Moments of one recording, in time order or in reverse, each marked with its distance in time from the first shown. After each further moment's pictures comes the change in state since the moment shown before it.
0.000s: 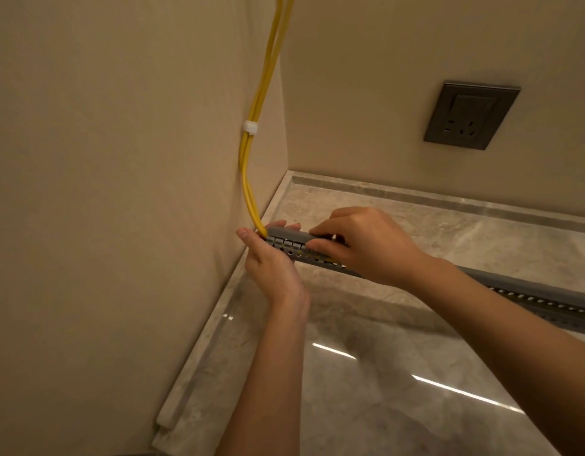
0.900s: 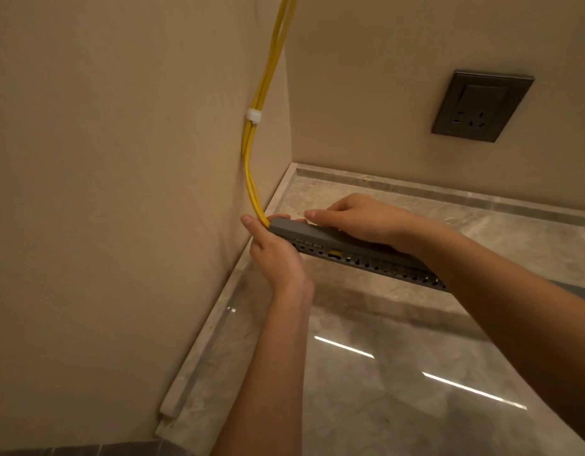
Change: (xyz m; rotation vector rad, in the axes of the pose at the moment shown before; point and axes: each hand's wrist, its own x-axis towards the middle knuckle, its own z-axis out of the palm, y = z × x) left_hand -0.002 0.008 0.007 0.020 0.045 -0.075; right_hand 0.028 0.012 -0.002 0.481 -0.310 0.492
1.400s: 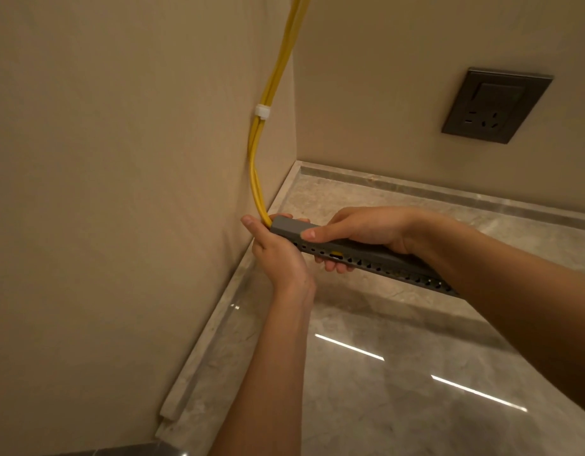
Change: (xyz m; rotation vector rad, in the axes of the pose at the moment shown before) left_hand 0.004 0.003 0.002 -0.073 -0.025 -0.019; right_hand 0.016 0.005 -0.001 0.314 -0.523 0.053
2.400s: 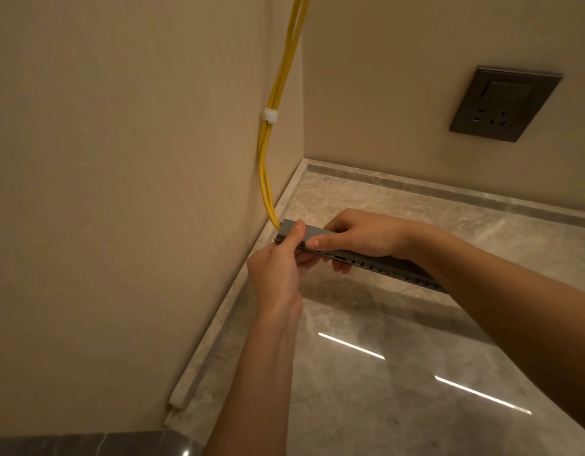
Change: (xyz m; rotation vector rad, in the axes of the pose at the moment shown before) left_hand -0.016 0.026 -0.029 0.292 -0.121 -0.211; right_hand 0.012 0.014 0.011 -0.343 0.205 -0.151
